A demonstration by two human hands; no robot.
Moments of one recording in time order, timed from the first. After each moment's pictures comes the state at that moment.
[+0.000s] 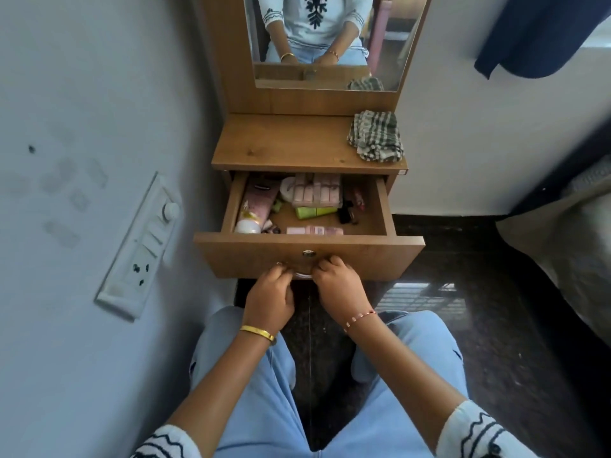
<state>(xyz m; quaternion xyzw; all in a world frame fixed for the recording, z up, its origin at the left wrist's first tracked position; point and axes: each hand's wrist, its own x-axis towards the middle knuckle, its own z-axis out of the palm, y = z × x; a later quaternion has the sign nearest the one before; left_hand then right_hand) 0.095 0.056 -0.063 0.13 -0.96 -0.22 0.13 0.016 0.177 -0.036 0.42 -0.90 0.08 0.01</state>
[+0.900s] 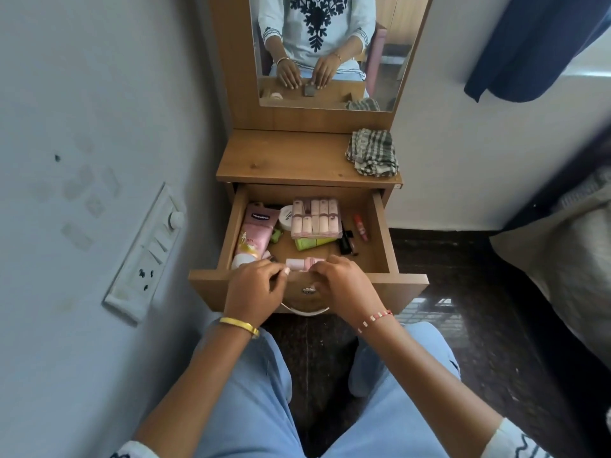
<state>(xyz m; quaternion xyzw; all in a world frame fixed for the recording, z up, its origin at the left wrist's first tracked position) 0.098 0.038 -0.012 0.14 -0.94 -0.25 0.20 0.018 0.187 0.018 0.42 -0.89 0.19 -0.06</state>
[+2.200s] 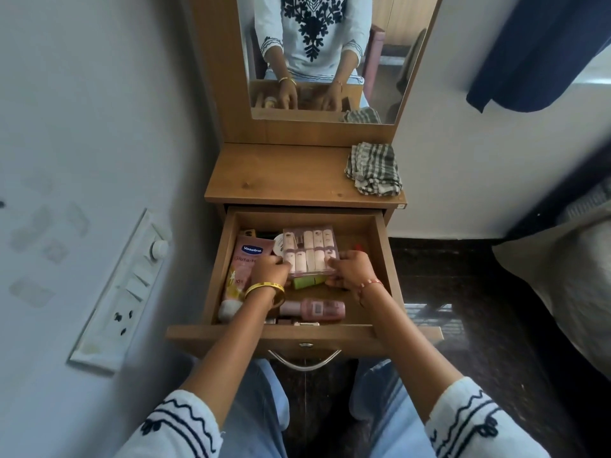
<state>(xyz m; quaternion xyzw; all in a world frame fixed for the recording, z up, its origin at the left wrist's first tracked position) -0.009 0.020 -0.026 0.40 -0.72 -0.56 0.01 -0.085 0.150 -0.016 -0.06 -0.76 0.56 -0.33</state>
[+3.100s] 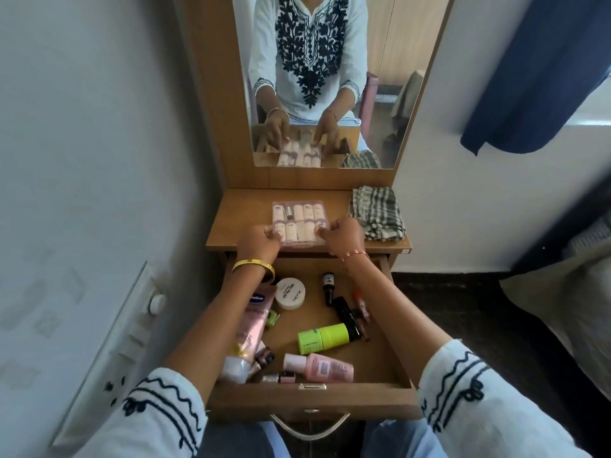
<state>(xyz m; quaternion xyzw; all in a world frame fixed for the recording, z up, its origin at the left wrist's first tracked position) -0.074 -0.036 0.060 0.33 -0.83 -0.43 0.13 -0.155 0.081 0.067 0.06 -0.88 0.45 -0.14</state>
